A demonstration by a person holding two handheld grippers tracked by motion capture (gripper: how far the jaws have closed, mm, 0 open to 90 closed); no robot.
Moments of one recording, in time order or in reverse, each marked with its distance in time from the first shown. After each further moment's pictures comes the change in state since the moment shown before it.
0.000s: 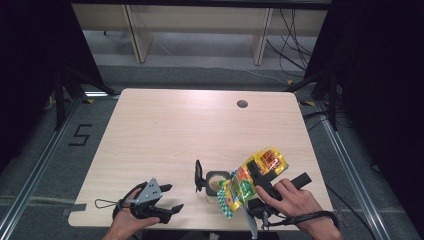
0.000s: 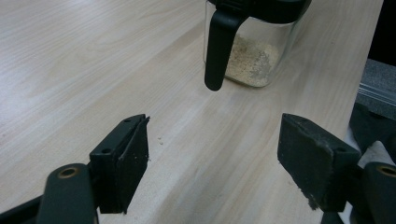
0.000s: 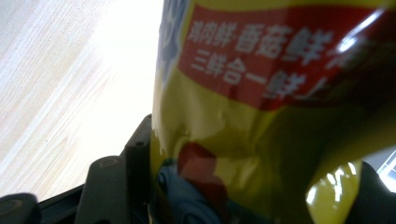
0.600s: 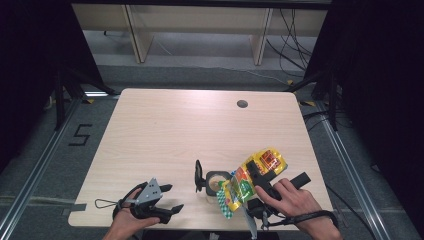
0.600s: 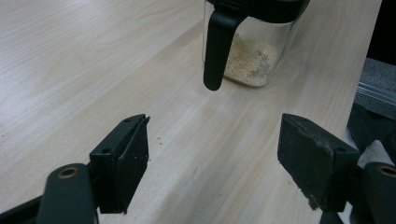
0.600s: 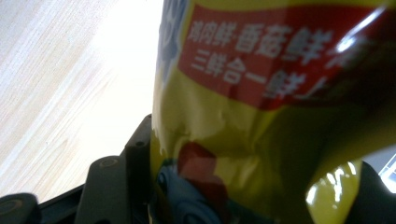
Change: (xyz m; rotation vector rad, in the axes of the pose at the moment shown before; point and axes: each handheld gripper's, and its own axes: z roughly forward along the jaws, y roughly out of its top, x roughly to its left) left arm 0.000 0.001 0.000 0.003 0.004 0.001; right arm -0.001 0.001 0.000 -0.012 0.004 -0.002
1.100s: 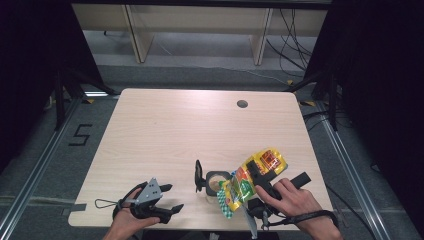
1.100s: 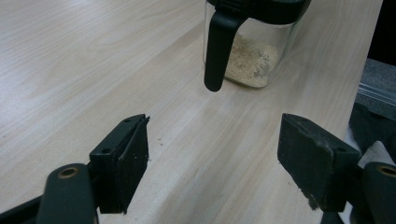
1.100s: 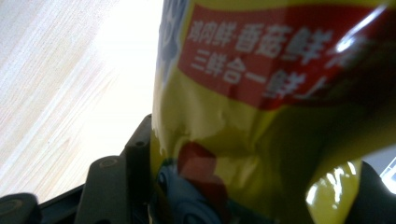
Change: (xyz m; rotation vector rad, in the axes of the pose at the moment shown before) left arm 0.000 -0.001 0.000 -0.005 -0.005 0.002; right arm 0.000 0.000 0.000 -0.001 0.005 -0.001
